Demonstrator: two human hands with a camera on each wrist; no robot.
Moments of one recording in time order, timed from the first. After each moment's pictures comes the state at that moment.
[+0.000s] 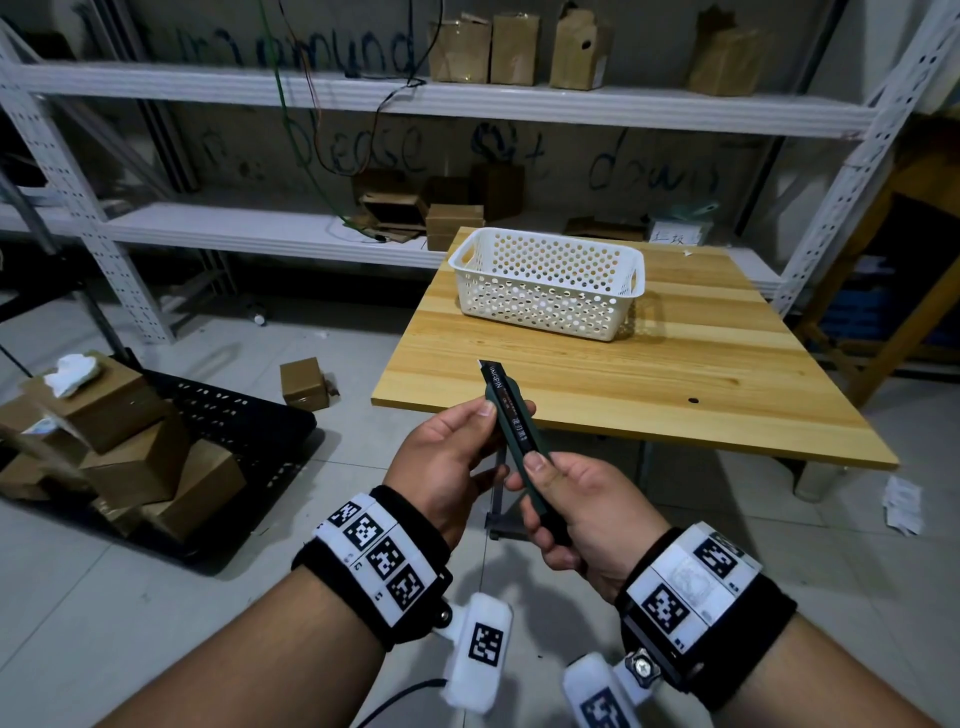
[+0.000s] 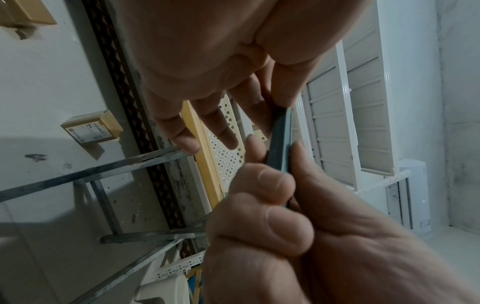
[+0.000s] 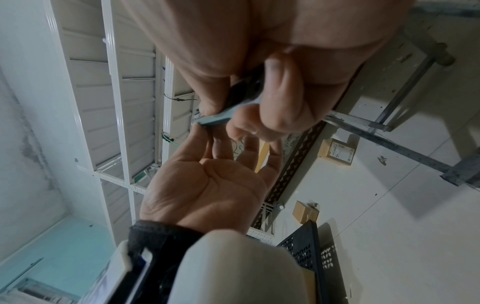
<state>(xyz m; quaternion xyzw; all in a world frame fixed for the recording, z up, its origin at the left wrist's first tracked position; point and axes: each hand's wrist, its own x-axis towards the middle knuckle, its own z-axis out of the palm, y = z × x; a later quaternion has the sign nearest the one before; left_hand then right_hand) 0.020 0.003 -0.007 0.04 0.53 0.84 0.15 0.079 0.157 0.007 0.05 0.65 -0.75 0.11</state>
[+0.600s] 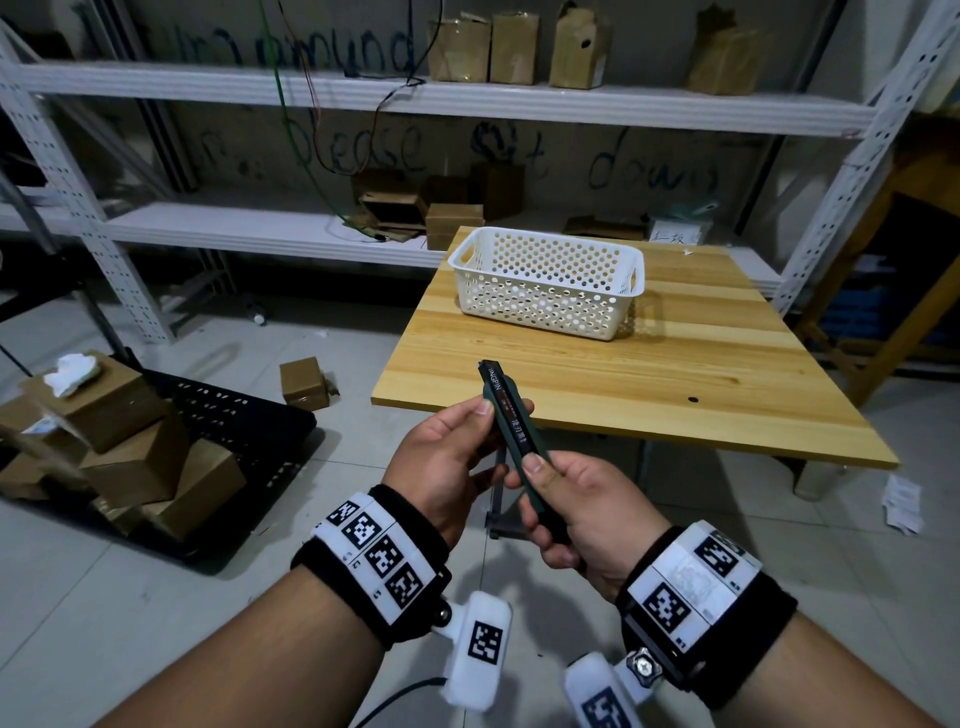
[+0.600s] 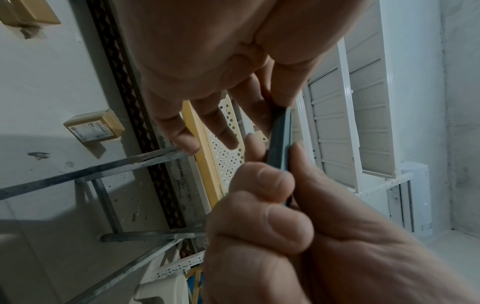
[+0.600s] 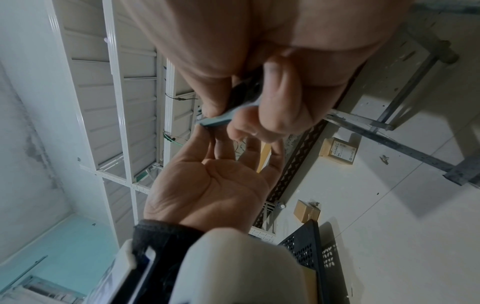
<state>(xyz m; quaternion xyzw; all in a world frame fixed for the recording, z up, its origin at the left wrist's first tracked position) 0.021 0.003 -0.004 0.03 0.52 0.84 0.15 0.079 0.157 0.008 0.05 0.65 -0.75 0.12</state>
